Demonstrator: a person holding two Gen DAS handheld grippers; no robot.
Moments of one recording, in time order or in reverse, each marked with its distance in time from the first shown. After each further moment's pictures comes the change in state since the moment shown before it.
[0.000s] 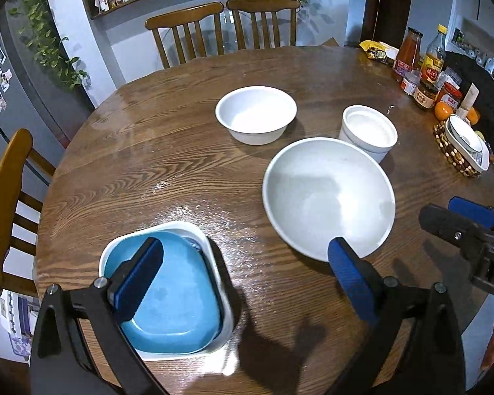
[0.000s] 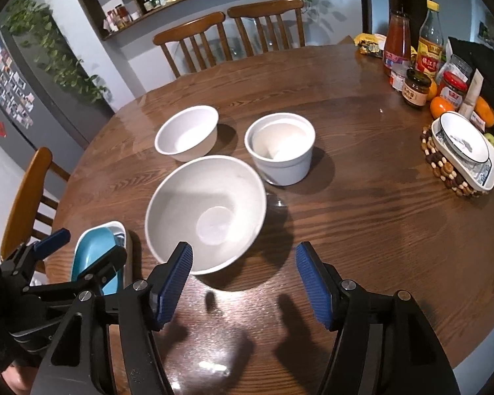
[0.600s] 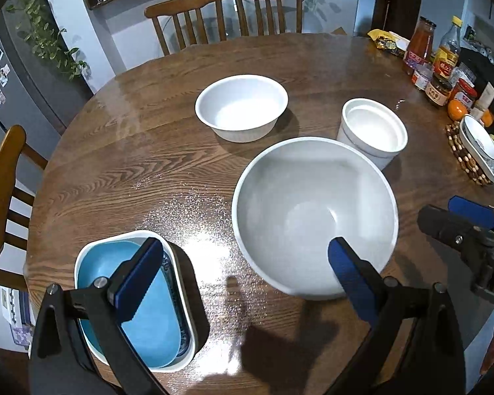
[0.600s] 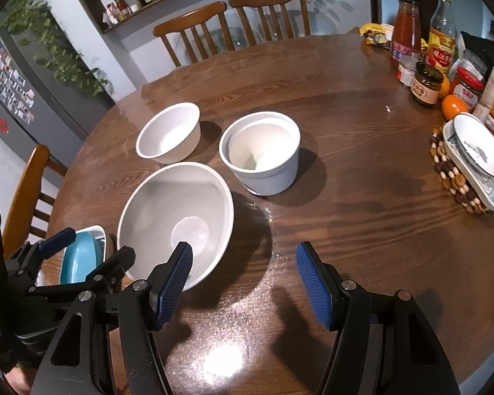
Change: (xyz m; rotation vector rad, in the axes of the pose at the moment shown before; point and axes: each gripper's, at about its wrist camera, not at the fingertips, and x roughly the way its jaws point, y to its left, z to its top) left arm 0.034 -0.026 0.019 -0.030 0.058 0.034; right arm 0.030 -0.031 0.023 -0.032 0.057 0.048
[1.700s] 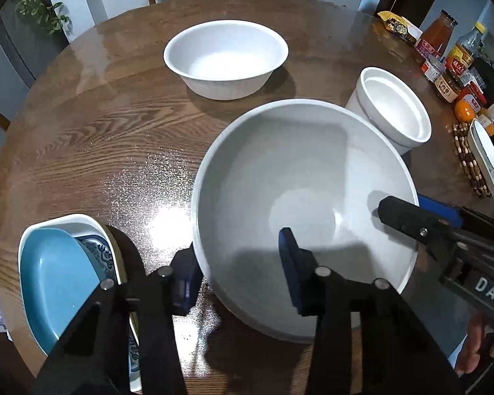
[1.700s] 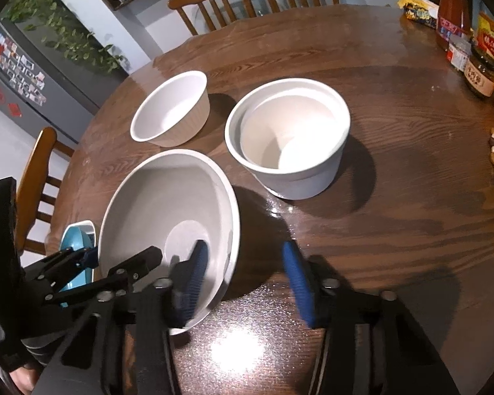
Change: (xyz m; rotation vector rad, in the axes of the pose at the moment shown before) left arm 0.055 -0.010 0.006 -0.086 0.165 -0.124; right arm 0.061 -0.012 0.016 -0.037 0.118 0.123
